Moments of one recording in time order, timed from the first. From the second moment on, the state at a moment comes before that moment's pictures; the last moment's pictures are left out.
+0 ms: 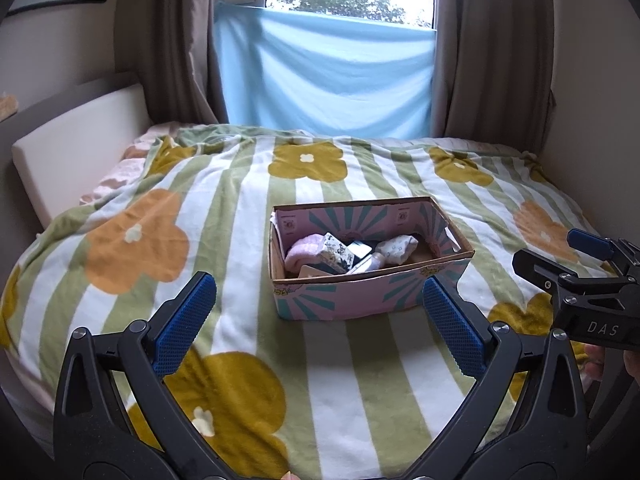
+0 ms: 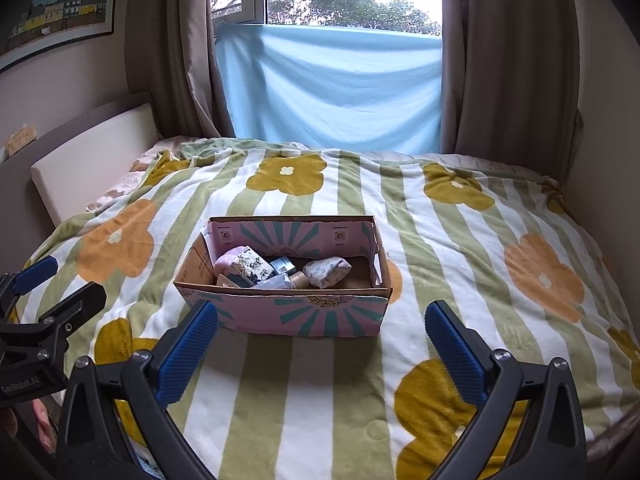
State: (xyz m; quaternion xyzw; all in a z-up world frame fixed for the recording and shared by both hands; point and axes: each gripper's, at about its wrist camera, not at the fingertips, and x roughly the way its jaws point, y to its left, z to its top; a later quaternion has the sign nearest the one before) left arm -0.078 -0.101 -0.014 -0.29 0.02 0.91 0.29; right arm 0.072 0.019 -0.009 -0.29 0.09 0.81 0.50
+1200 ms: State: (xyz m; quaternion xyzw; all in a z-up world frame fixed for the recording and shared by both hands) left arm -0.077 -0.099 -0.013 -0.29 0.03 0.91 0.30; right arm 0.075 0.018 -0.008 -0.29 0.09 0.81 0.50
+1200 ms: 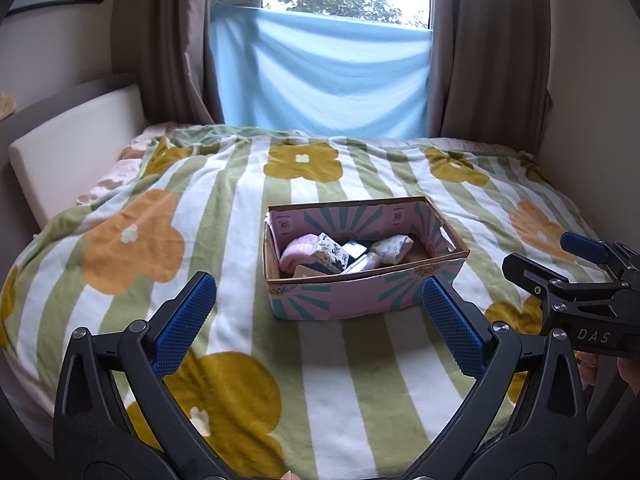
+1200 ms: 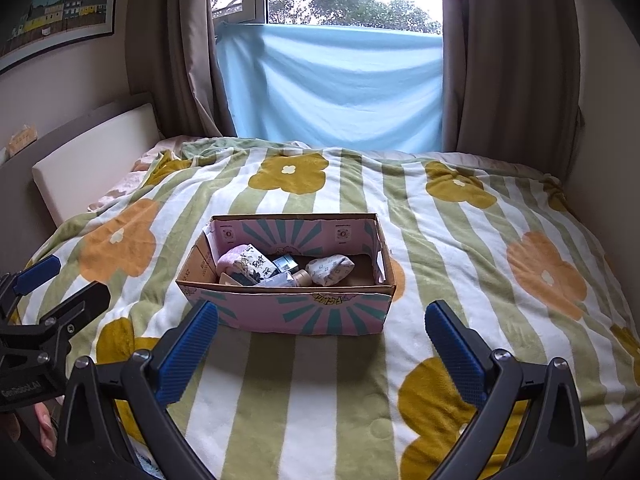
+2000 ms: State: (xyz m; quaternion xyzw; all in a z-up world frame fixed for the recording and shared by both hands) left arm -0.078 -0.103 -0.014 -0.28 0.03 0.91 0.30; right arm 0.077 0.019 -0.014 -0.30 0.09 0.81 0.50
